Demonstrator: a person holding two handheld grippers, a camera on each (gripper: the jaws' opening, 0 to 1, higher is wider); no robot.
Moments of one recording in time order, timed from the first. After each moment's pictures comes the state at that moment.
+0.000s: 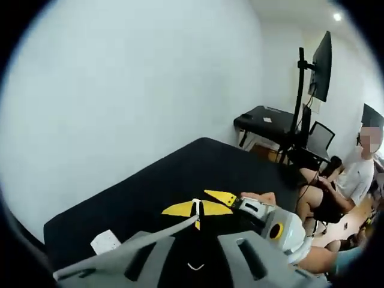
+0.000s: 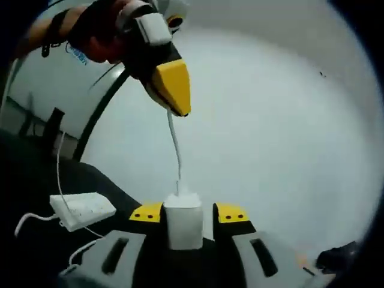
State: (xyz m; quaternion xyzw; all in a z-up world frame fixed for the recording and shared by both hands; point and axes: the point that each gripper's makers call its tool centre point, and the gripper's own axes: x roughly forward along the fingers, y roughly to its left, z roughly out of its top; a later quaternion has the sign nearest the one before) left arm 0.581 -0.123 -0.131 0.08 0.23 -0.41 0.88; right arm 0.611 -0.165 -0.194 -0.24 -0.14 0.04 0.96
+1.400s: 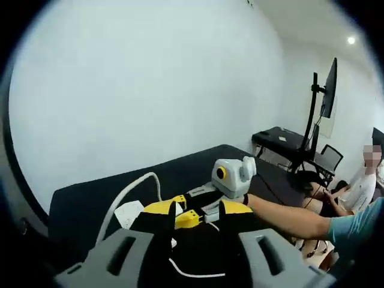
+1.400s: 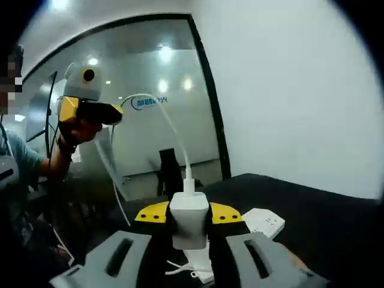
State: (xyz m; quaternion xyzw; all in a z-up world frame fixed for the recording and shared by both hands) left arm 0.560 0.030 -0.162 0.02 0.19 -0.35 0.92; right arm 0.638 0.043 -0.257 0.07 0.05 0.59 0.80
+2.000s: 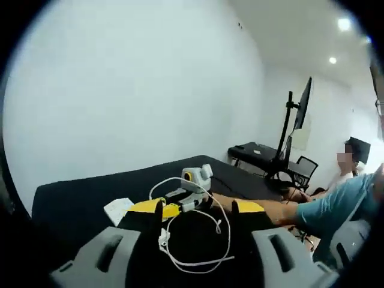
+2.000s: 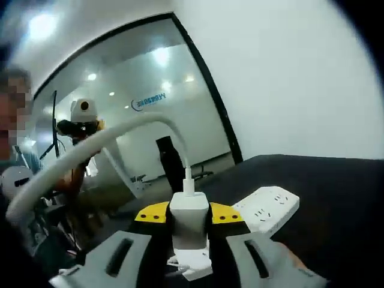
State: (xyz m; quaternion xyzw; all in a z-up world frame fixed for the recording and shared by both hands) left arm 0.527 0.084 -0.180 -0.02 0.14 -0.43 0.89; right arm 0.657 0.051 -0.310 0.12 0.09 0.63 0.76
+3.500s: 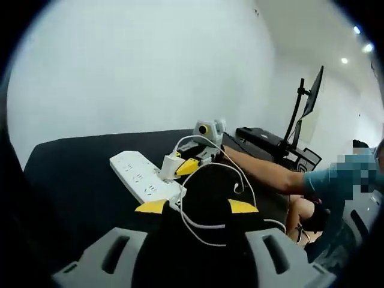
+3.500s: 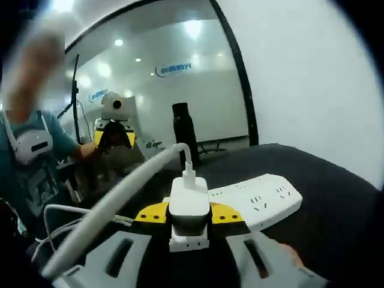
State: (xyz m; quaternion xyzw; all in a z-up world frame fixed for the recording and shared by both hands) left arm 0.545 0.124 -0.289 -0.04 0.21 -0.42 0.88; right arm 0.656 0.052 -0.351 -0.03 0.11 0.72 0.69
